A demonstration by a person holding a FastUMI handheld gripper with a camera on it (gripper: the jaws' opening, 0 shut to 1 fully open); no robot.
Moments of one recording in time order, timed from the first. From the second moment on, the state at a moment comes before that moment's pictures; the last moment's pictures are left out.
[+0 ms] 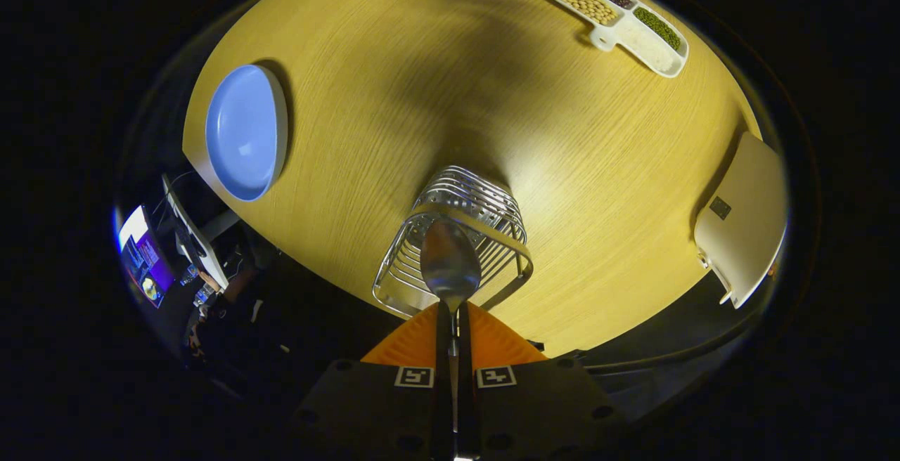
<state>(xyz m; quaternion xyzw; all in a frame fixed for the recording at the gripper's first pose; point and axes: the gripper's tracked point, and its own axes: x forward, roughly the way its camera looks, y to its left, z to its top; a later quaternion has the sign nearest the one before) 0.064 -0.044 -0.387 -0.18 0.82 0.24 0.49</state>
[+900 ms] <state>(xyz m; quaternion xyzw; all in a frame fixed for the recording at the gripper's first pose) 0.087 -0.016 -0.354 -0.04 0.70 0.23 0.68</state>
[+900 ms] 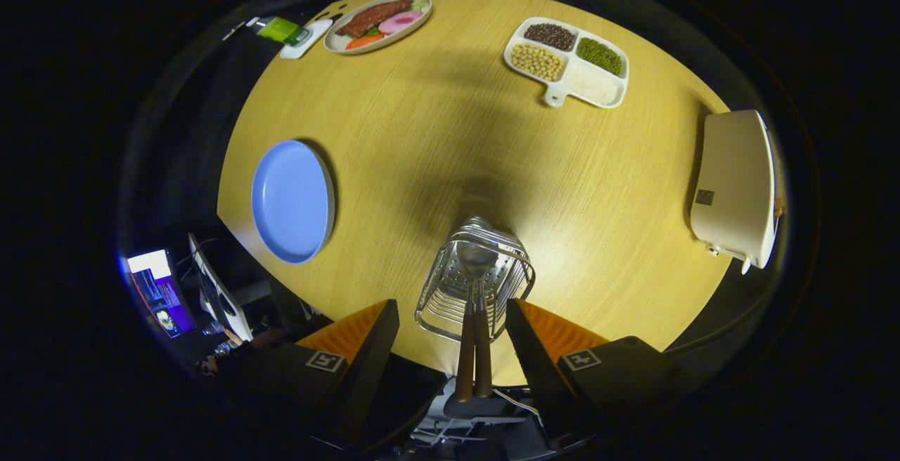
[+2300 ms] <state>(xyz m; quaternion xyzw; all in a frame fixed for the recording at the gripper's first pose) 0.035 -0.035 -0.060 0.09 0.18 0.17 0.96</state>
